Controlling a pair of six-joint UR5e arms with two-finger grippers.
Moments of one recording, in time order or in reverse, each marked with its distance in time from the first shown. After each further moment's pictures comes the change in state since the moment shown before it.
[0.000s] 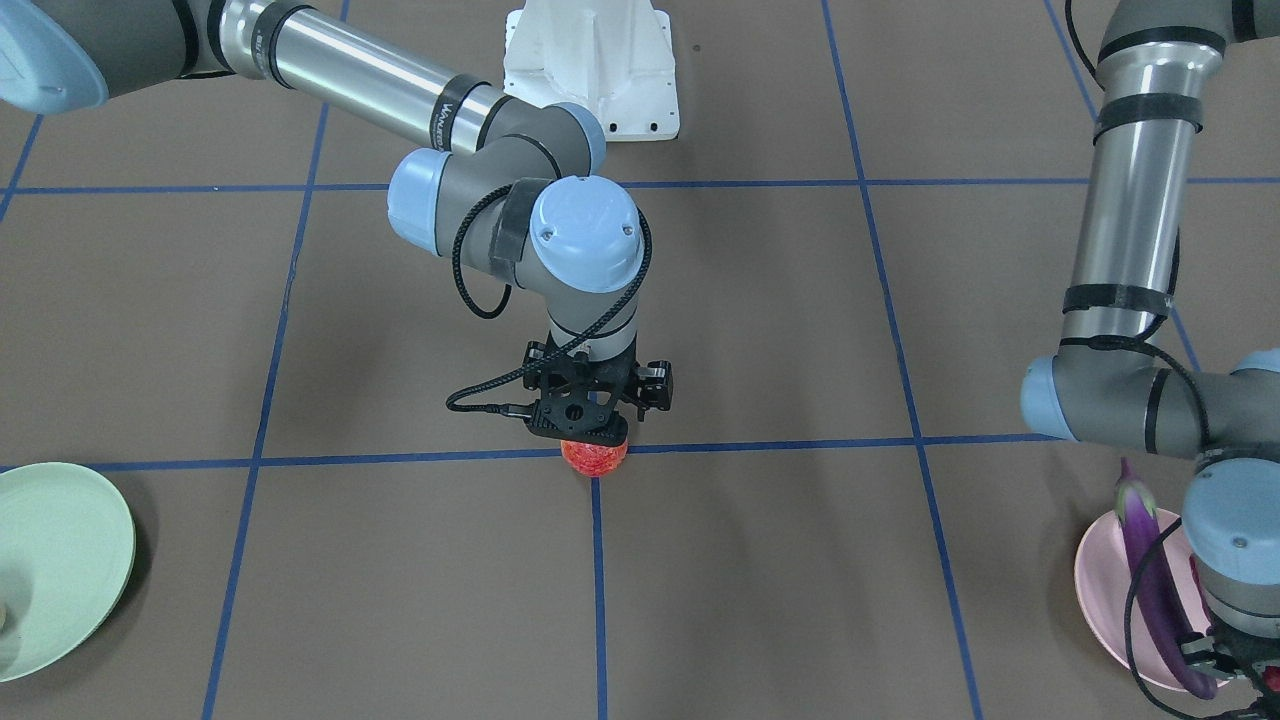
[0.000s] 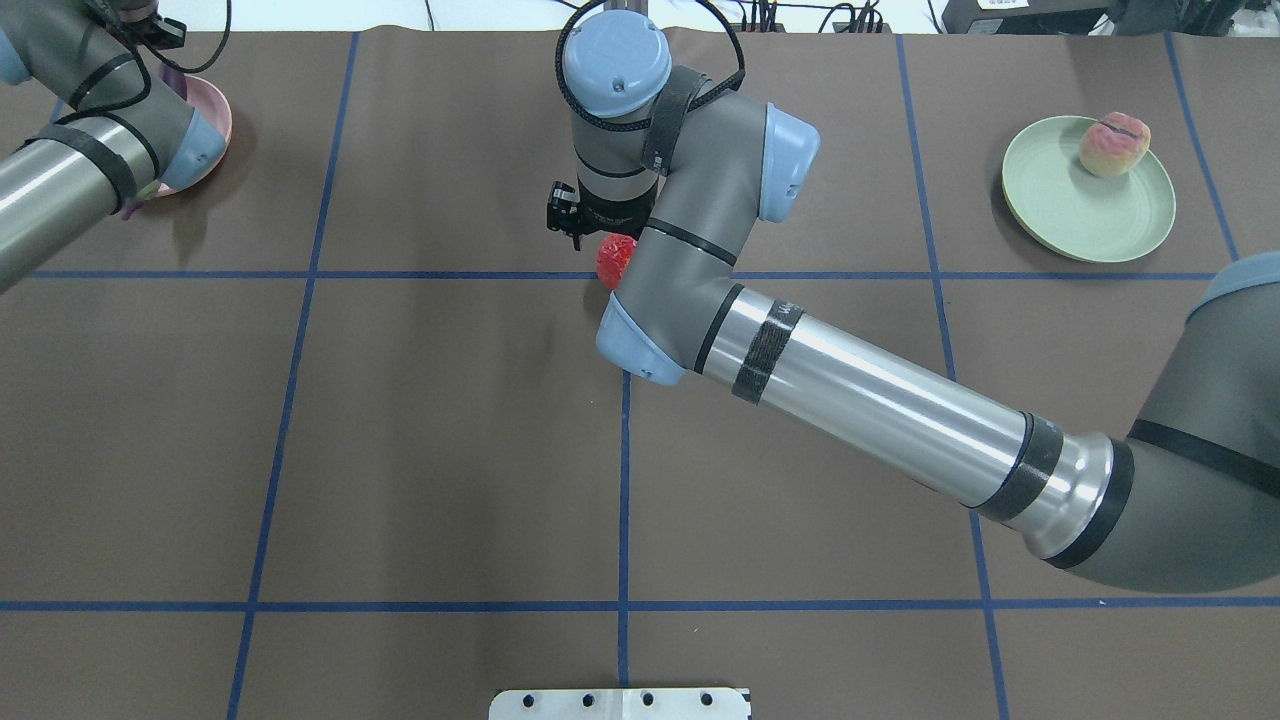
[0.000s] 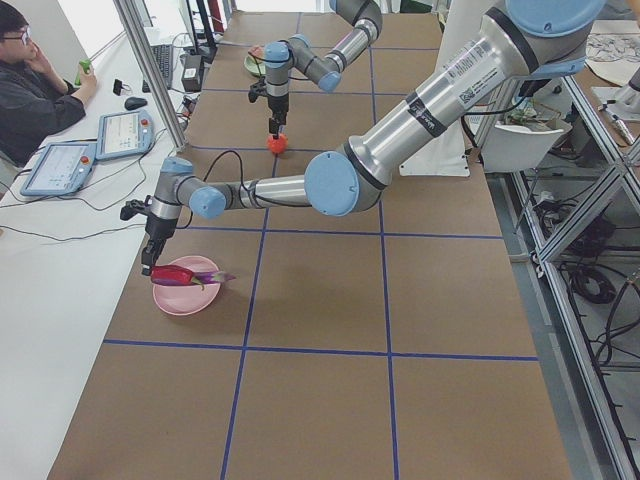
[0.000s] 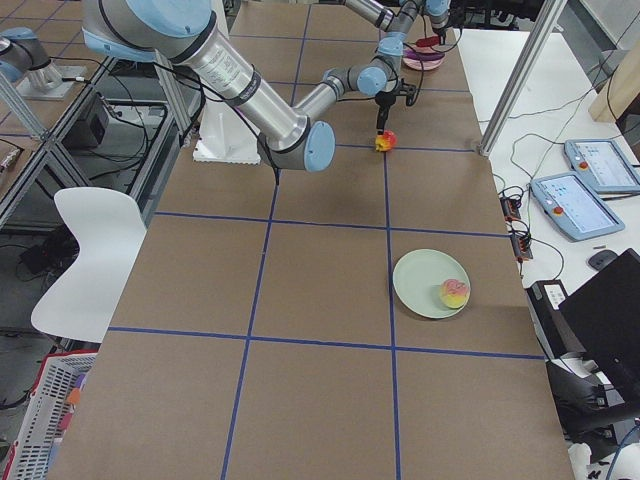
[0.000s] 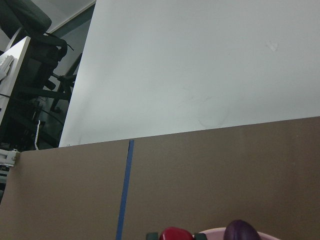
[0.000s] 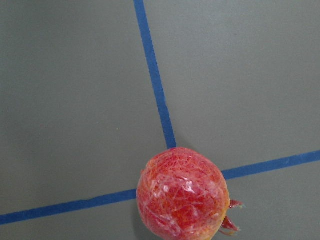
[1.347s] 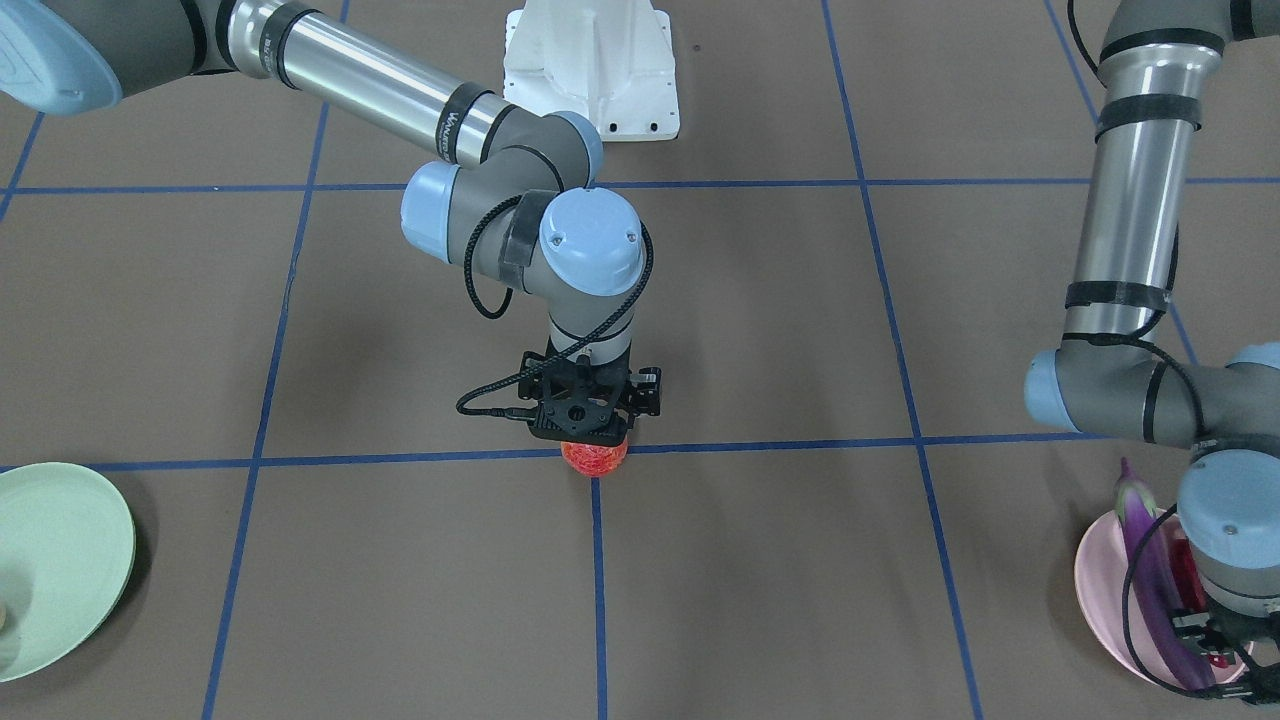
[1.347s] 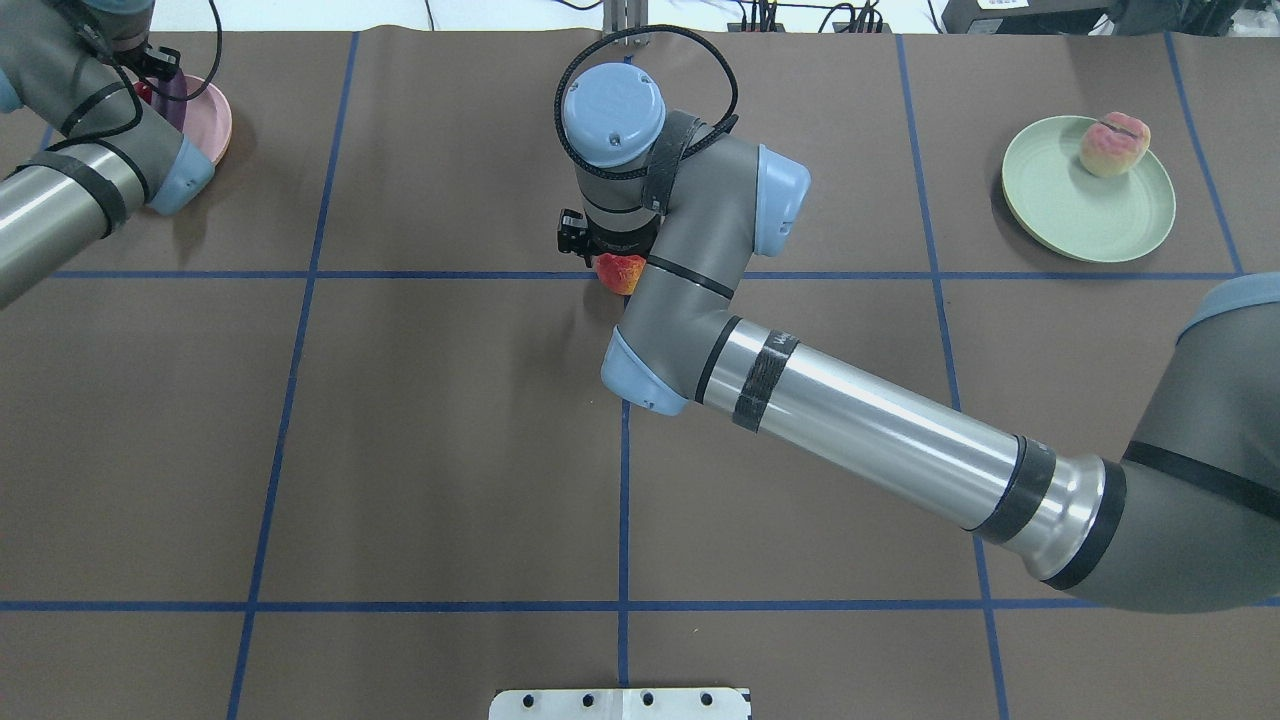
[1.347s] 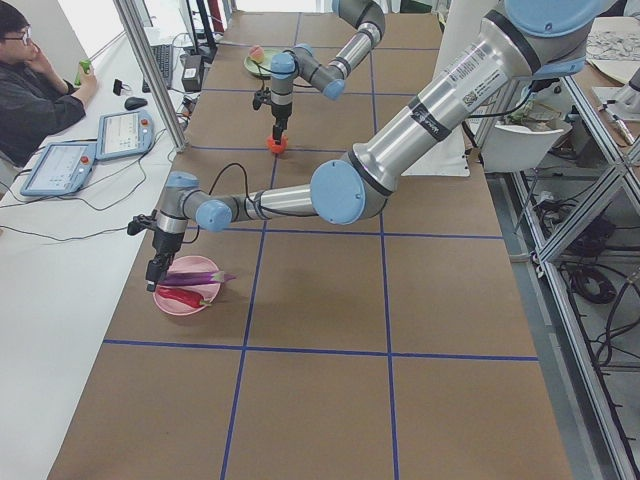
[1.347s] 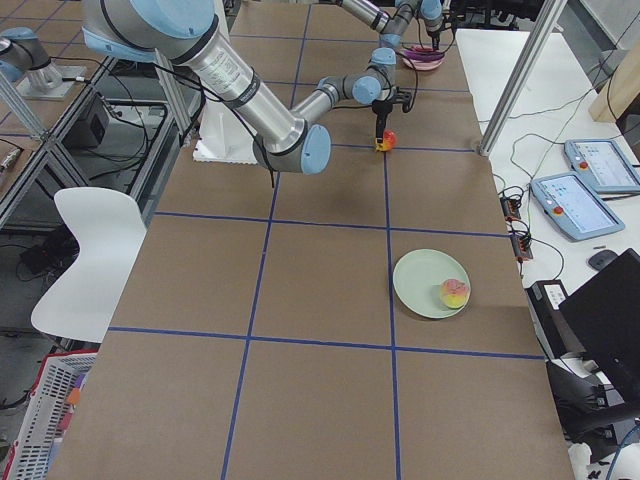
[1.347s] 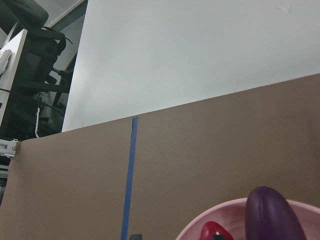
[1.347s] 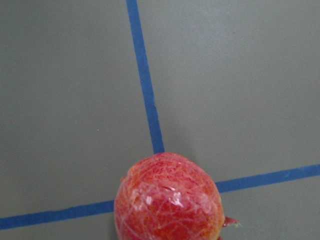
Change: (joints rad) left arm 0.013 0.038 -0.009 -0.008 0.000 0.011; right arm -0.035 -0.020 -0.032 0.039 -0.103 -0.043
